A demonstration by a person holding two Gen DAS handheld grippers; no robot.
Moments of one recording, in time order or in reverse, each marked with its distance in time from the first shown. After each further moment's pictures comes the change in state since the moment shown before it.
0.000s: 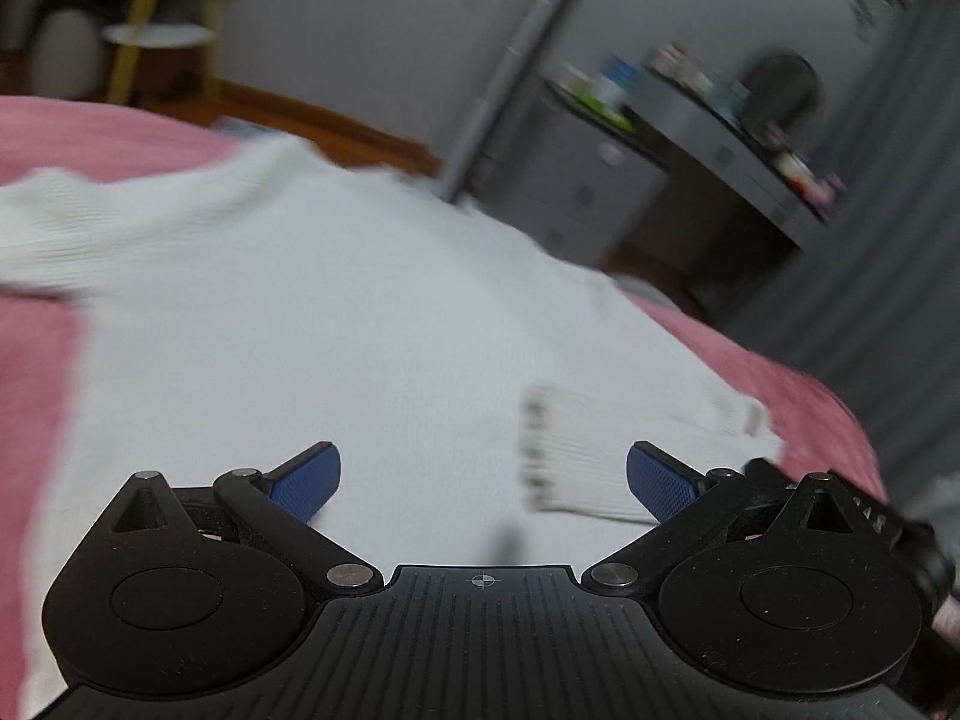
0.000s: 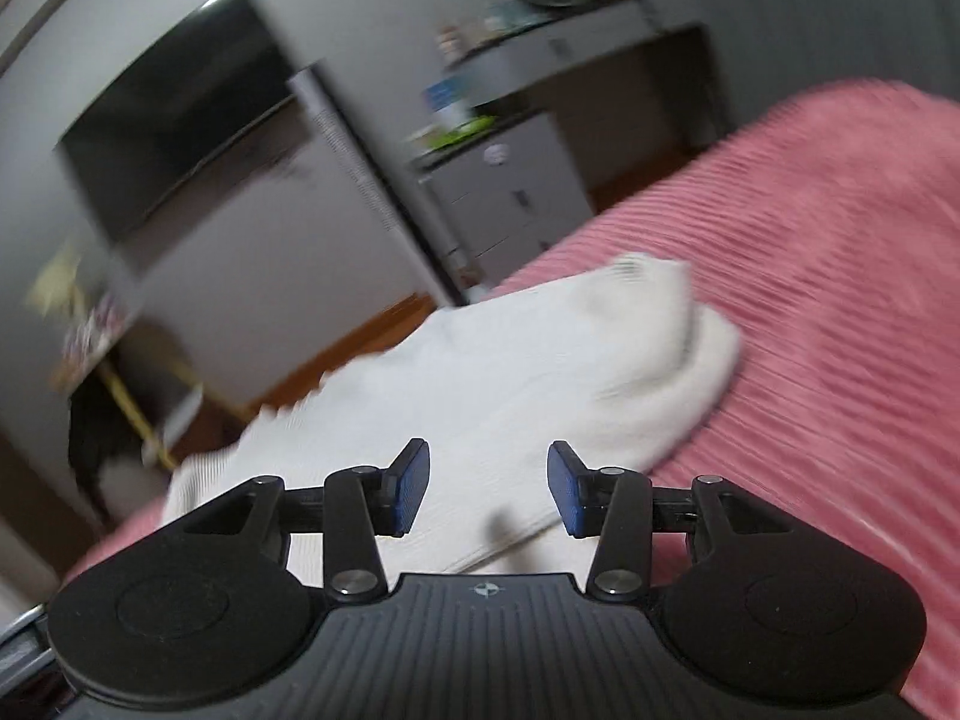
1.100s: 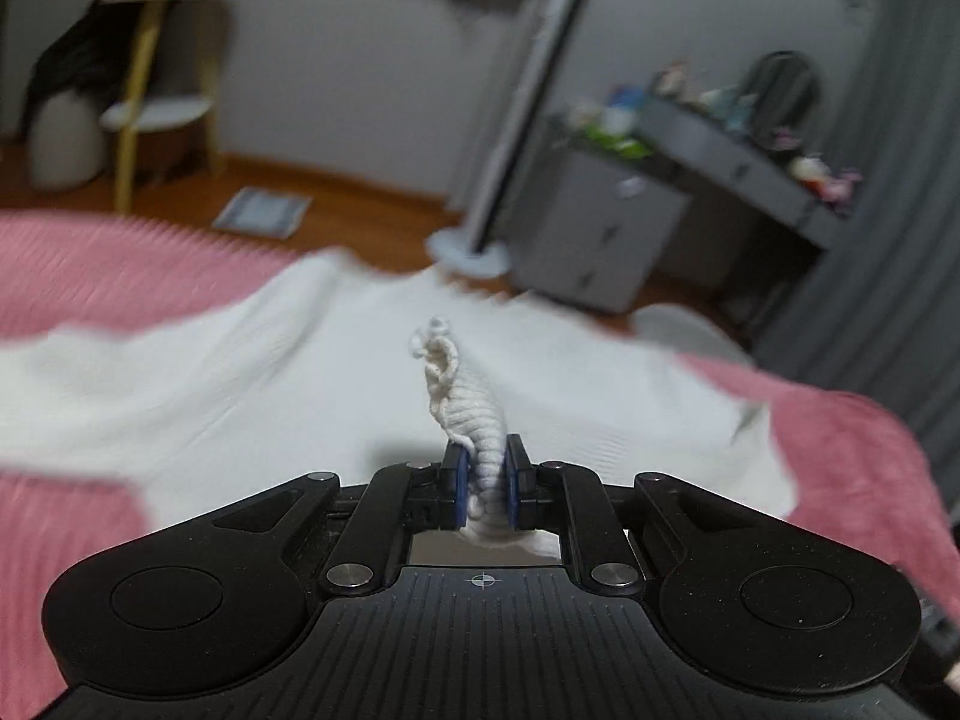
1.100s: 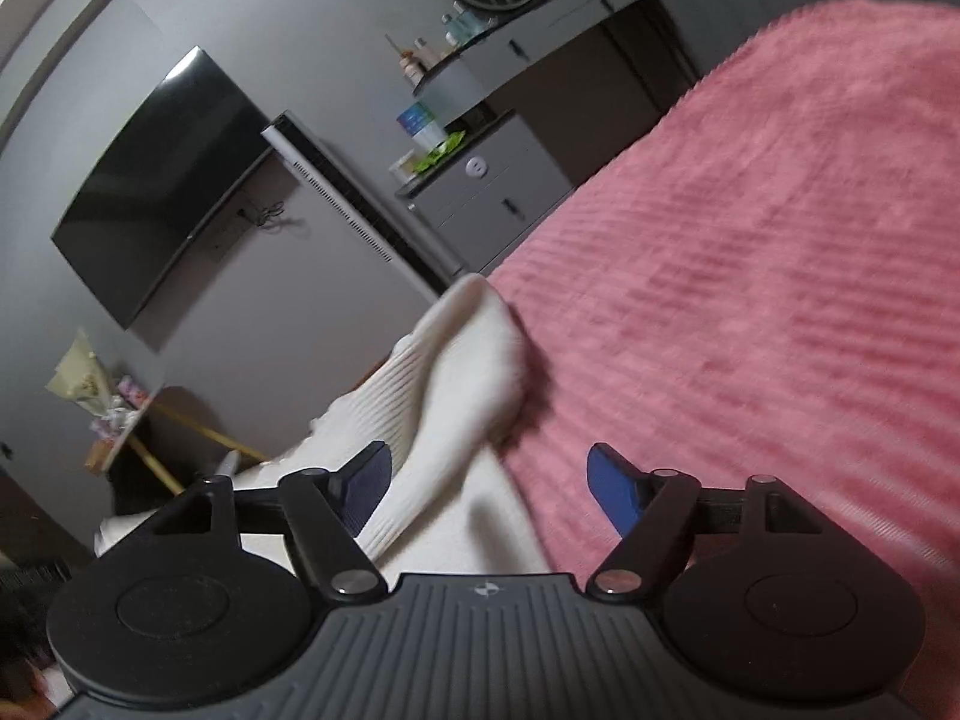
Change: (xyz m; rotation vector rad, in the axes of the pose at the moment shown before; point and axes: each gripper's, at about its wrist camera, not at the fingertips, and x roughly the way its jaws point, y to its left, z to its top) left arm -0.003 0.047 0.048 0.062 -0.083 0.127; right arm 0.030 -0.059 -0.007 0.152 -0.011 0.108
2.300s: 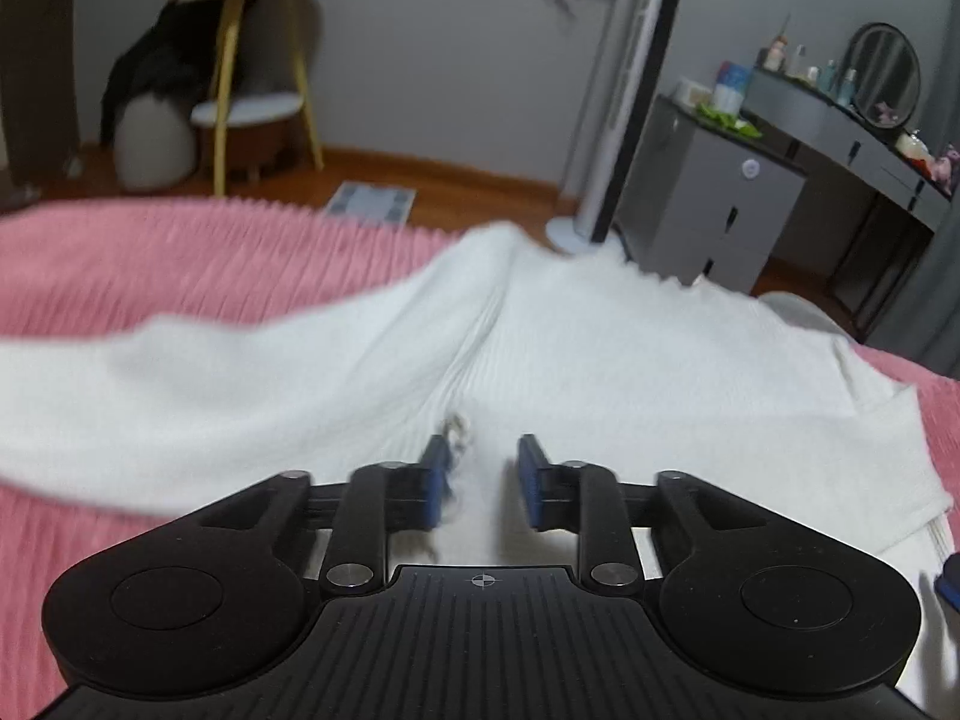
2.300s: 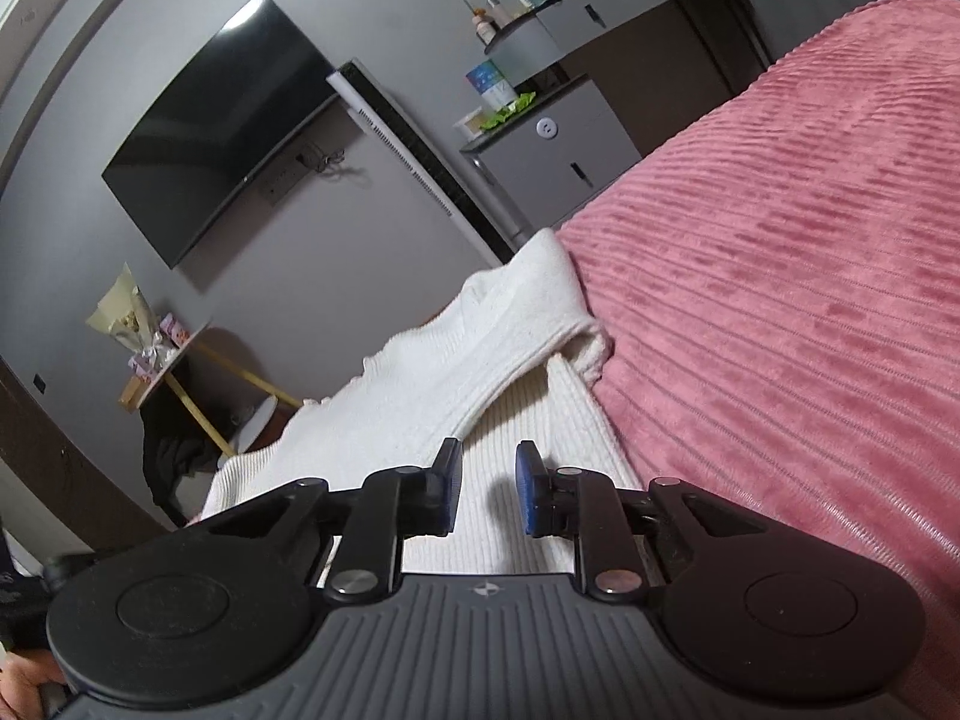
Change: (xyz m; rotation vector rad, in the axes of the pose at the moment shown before) left arm 0.042 0.054 0.006 0.017 -0.001 0.172; right arm 0.029 0.021 -0.021 -0.114 0.064 0.078
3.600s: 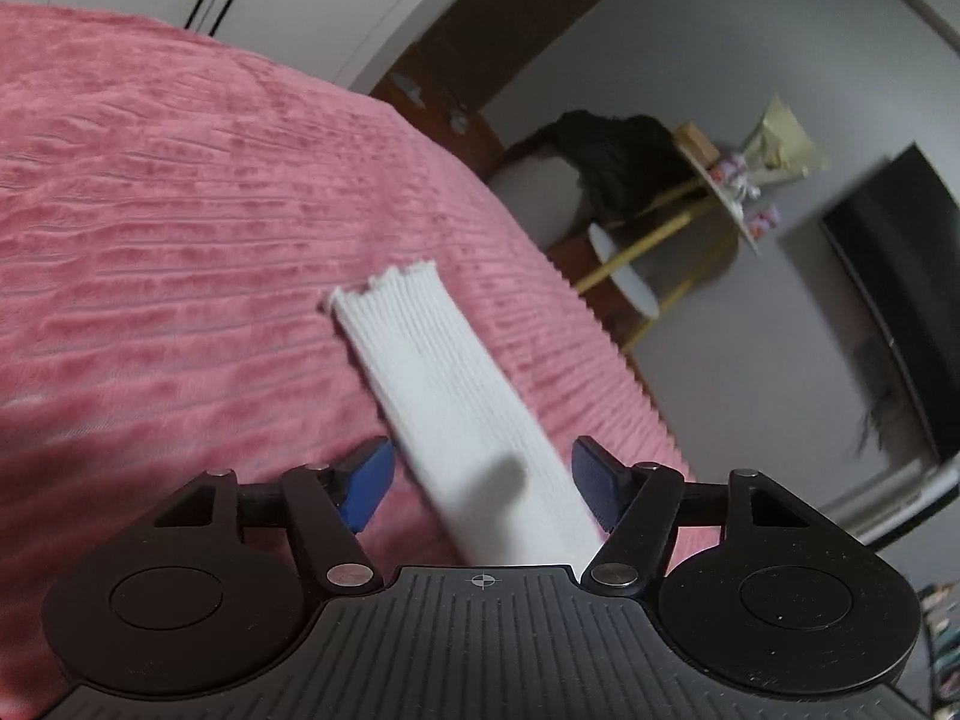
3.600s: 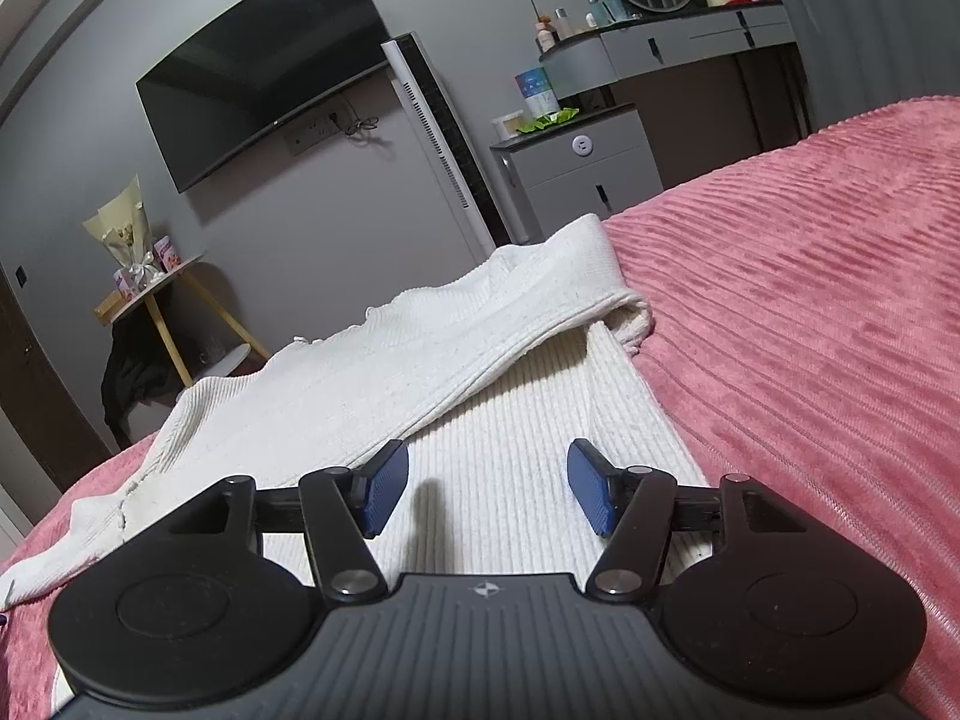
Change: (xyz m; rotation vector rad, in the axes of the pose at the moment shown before) left arm -0.085 0.334 -0.027 -0.957 -0.382 0.227; right arm 0.006 0.024 -0.031 -0.227 -0.022 -0.051
